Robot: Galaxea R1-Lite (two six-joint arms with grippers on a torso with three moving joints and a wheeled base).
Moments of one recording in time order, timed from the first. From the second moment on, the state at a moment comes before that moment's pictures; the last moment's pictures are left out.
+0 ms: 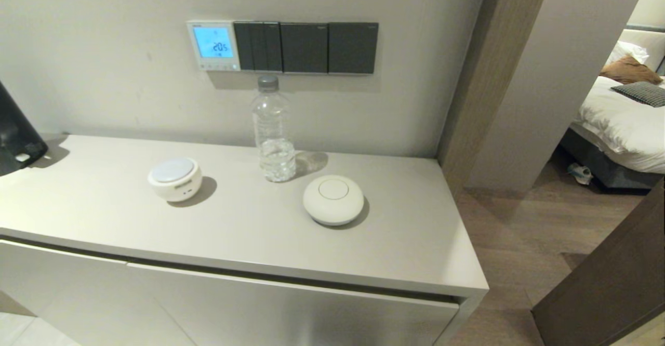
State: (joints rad) left arm 0.01 0.01 -0.01 0.00 0.00 0.03; right arm 0.00 0.00 0.00 -0.01 -0.01 0.02
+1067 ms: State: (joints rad) left arm 0.01 0.00 0.00 0.00 0.00 0.01; right arm 0.00 0.00 0.00 -0.01 -0.01 0.02
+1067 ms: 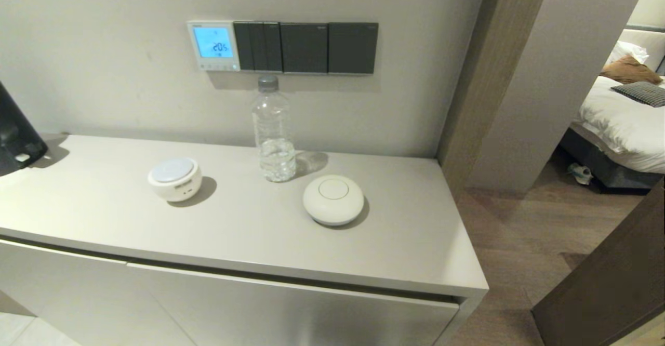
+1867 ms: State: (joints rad) left arm 0.01 0.00 0.00 0.00 0.00 0.01; right arm 0.00 0.00 0.00 -0.01 -0.01 0.02
